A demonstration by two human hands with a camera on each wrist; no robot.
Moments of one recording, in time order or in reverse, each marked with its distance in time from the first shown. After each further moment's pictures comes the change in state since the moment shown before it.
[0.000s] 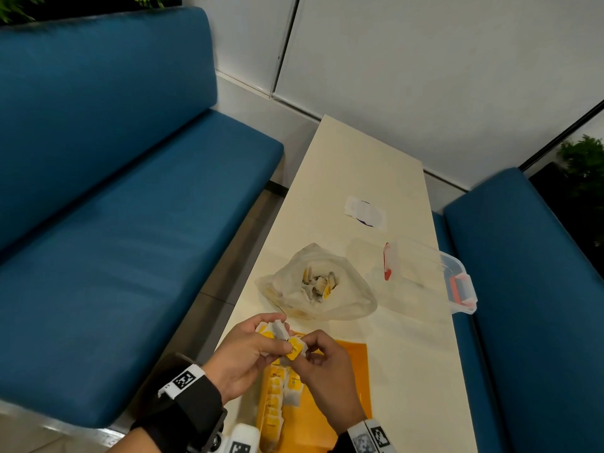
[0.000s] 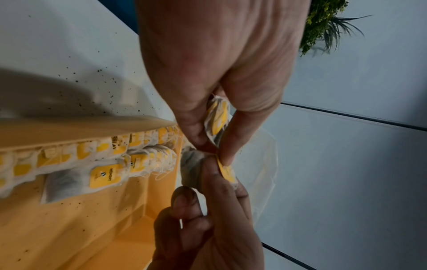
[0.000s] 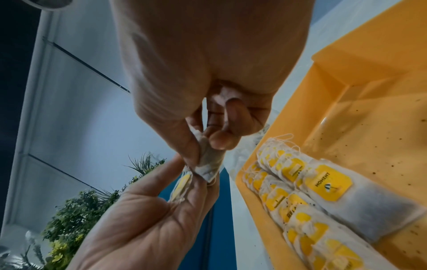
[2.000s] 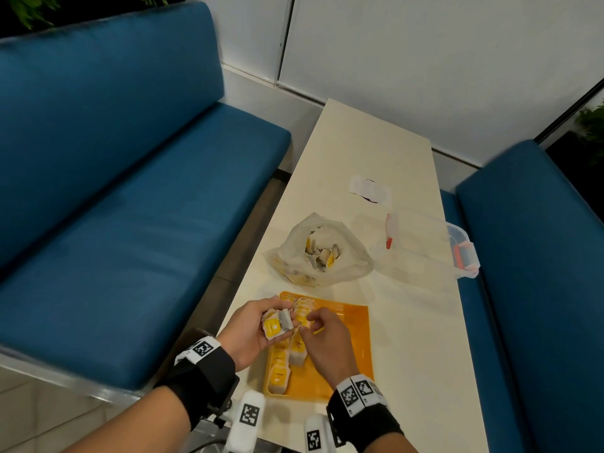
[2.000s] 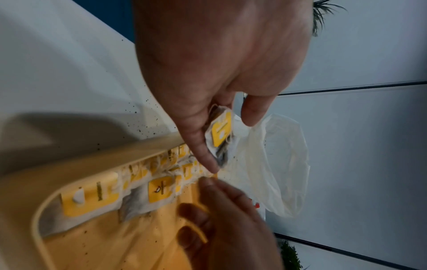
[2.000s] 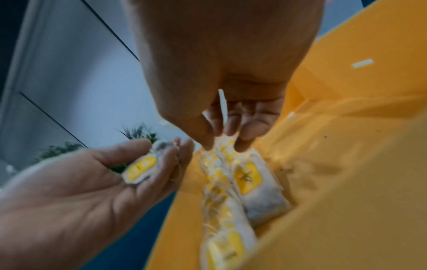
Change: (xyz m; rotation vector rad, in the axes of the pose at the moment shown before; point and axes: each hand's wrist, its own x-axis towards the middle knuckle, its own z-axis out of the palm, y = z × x) left_hand -0.022 -0.025 0.002 -0.059 0.096 -0.119; right_hand -0.006 0.052 -0.010 -0.528 0.080 0.040
